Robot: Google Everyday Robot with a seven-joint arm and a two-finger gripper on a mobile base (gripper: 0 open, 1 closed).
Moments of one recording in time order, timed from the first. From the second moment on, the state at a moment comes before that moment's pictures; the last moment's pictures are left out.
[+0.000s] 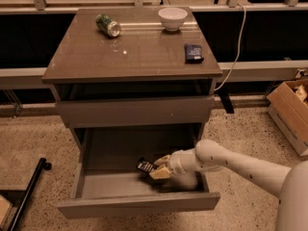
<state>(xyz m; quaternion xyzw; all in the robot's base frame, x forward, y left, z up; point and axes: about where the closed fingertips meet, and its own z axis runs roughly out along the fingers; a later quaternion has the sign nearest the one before) 0.579 -0.027 0.419 -0.47 0.77 0.31 0.30</state>
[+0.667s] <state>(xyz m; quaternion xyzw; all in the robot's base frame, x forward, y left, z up) 0.575 -0.023 0.401 -0.46 0.77 0.32 0.29</state>
